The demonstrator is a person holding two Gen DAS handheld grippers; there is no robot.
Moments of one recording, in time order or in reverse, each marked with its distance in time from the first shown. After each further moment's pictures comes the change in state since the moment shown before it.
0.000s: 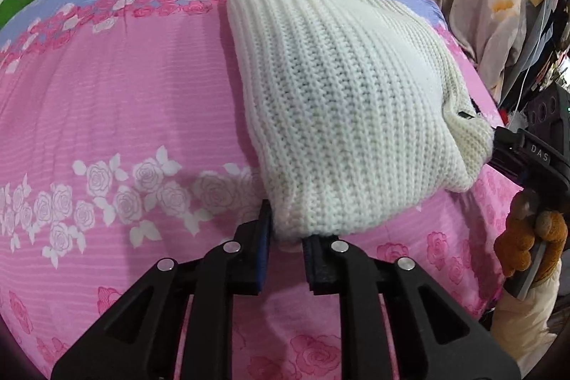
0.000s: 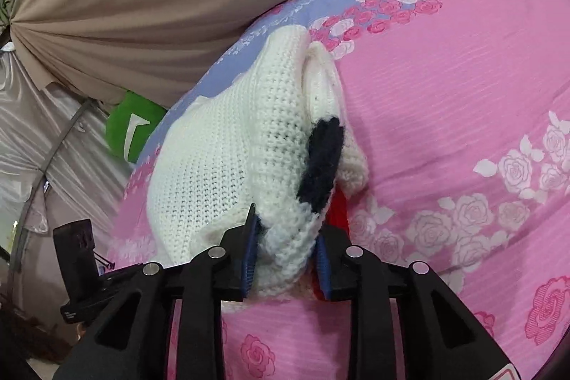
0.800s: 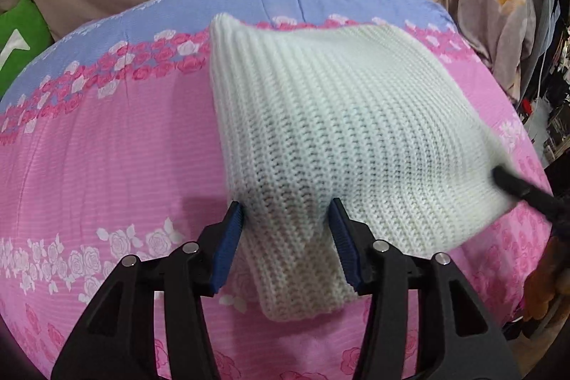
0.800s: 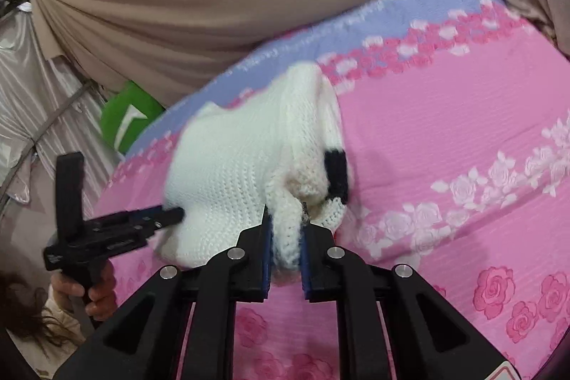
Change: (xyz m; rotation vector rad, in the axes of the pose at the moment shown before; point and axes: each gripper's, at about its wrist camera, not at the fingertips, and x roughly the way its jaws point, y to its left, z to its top) left arm 0.006 -0.036 0.036 0.093 -0.053 0.161; right arm -0.011 -0.011 -0.025 -0.094 0.070 -0.121
